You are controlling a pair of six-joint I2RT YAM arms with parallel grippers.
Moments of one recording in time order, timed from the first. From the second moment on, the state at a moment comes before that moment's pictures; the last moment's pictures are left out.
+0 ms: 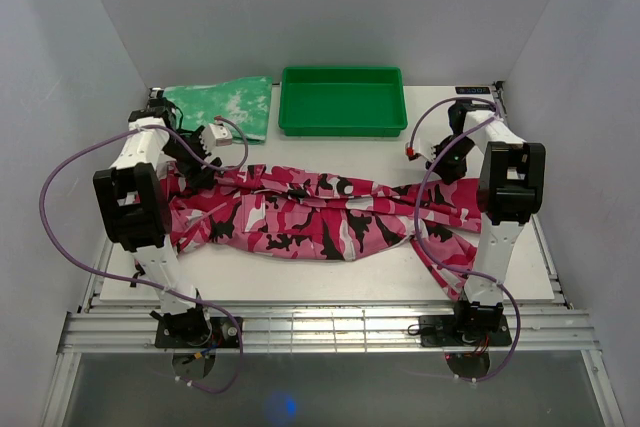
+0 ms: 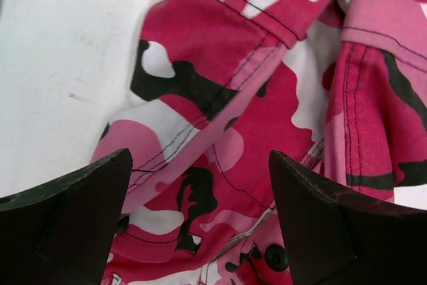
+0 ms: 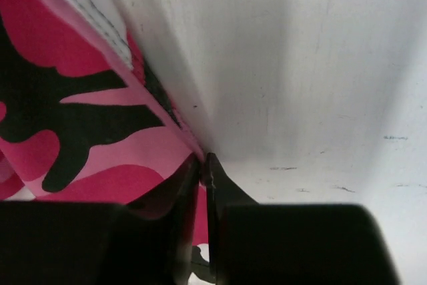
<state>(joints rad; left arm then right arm) 0.17 1.92 1.58 -1.06 0.51 1.25 -0.01 2.13 1.65 -1.09 -0.22 -1.49</state>
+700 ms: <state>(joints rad) 0.14 1.83 1.44 -0.82 0.49 1.27 -0.08 1.95 1.68 -1.17 -0.23 -1.52</state>
